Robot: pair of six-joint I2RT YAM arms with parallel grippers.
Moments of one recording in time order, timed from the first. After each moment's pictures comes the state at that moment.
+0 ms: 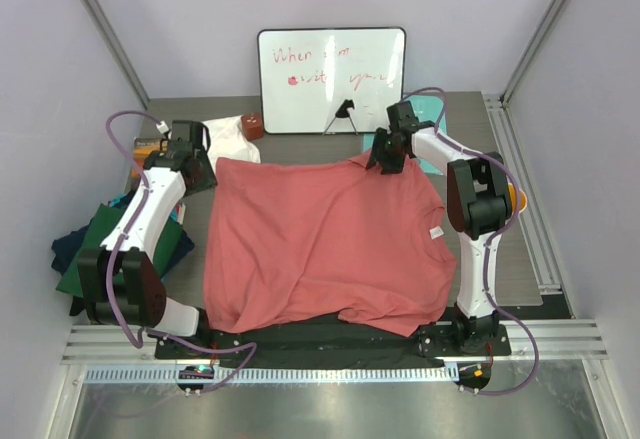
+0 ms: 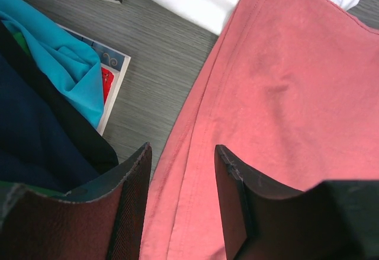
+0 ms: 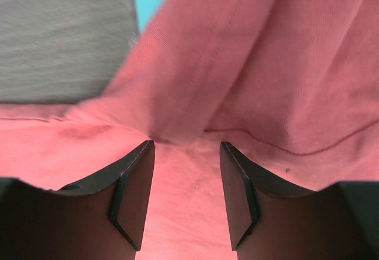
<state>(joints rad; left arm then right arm) -0.07 1.45 1.21 -0.75 -0.28 -0.39 0.26 2.15 1.64 -0.50 -0.13 0.50</state>
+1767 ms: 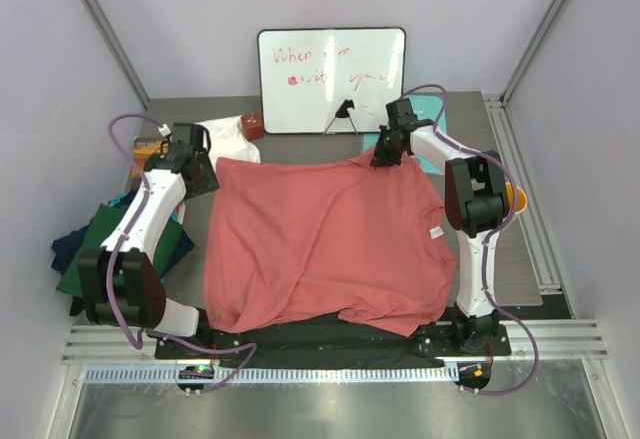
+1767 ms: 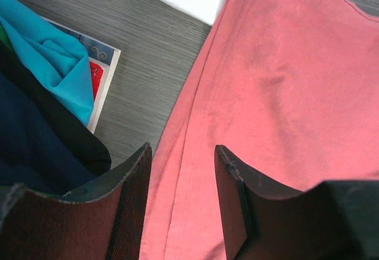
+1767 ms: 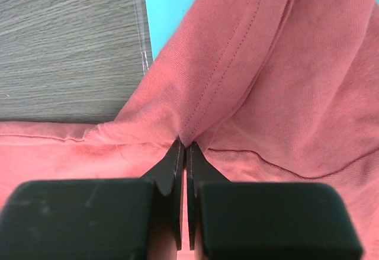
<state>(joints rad) -0.07 1.44 1.19 -0.75 -0.25 -0.39 0.26 2.18 1.67 -0.48 -0.13 0.52</state>
